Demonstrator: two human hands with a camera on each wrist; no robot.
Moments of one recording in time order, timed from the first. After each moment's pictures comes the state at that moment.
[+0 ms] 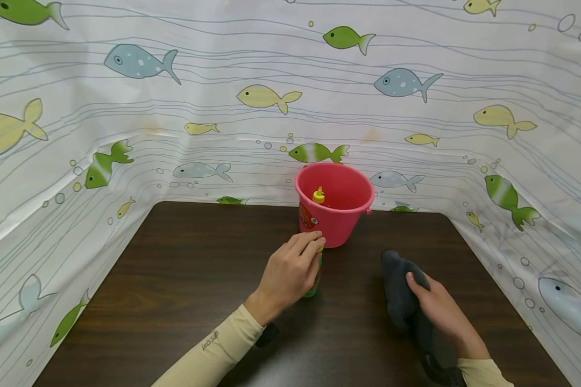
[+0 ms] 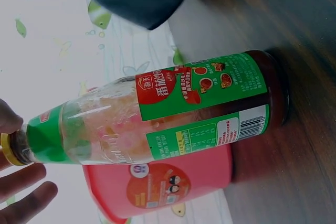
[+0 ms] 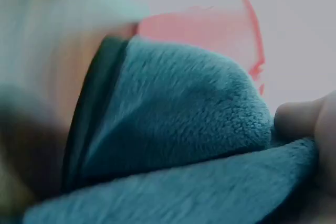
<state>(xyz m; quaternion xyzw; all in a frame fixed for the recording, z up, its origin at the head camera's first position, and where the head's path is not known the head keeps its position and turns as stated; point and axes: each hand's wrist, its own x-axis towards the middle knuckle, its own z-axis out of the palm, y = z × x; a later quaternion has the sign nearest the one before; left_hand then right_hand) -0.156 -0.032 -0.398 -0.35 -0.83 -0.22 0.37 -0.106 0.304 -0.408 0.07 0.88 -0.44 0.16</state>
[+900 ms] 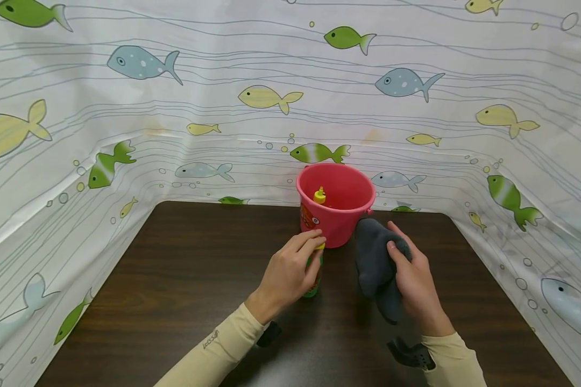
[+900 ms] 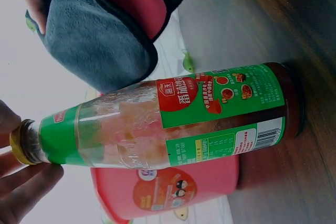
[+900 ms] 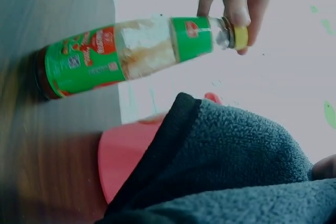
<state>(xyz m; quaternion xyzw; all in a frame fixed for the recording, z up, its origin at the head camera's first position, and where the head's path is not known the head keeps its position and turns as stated) -0.153 -0.032 -0.394 -0.34 -0.82 -0.31 0.32 -0.122 0.227 -0.365 0.05 0.77 -0.63 -0.04</state>
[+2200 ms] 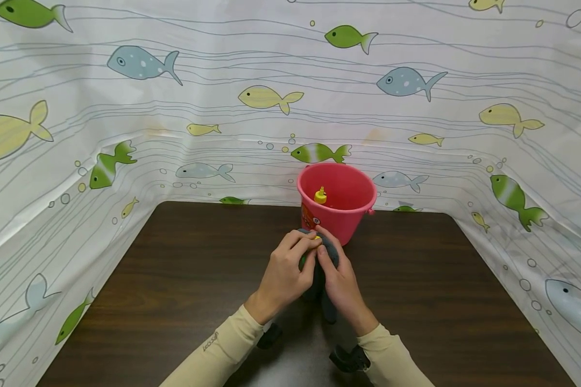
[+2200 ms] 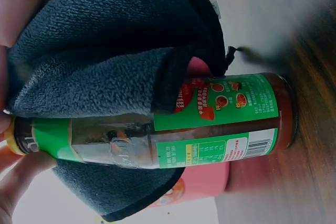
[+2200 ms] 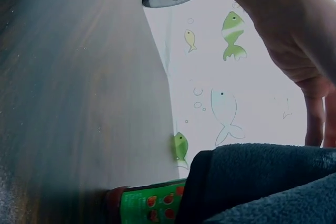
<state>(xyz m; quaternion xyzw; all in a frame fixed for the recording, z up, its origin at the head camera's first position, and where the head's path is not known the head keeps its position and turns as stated) -0.157 -0.033 -0.398 -0.33 -0.79 -0.40 0.34 -0.139 0.115 -0.408 -0.12 0.72 -0.68 -0.04</state>
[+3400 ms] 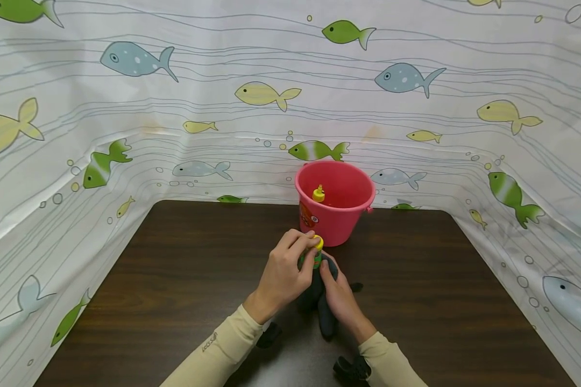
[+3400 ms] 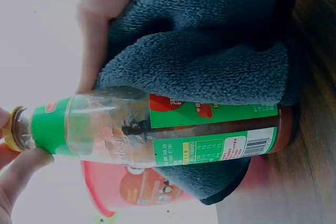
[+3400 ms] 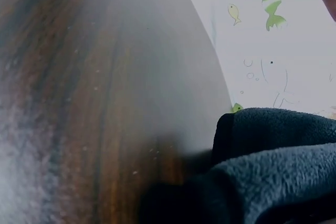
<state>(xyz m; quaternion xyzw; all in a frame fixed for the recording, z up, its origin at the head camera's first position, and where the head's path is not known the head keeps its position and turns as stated) -0.158 -0.031 -0.402 -0.33 -0.78 -0.41 0.33 -0.143 0.129 -0.465 -0.08 0.75 -0.66 0.02</state>
